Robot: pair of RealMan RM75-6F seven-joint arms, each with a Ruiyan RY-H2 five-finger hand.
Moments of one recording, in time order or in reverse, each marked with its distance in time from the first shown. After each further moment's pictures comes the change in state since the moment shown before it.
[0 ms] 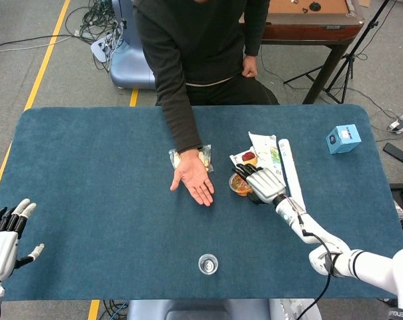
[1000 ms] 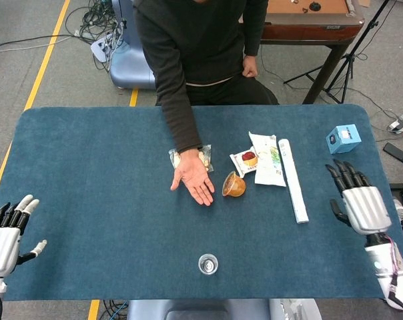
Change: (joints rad) left arm -0.019 -0.001 -0.013 -0.002 0.012 -0.008 -0.012; right arm -0.493 0.439 -0.080 -0.473 -0.081 0.663 -0.134
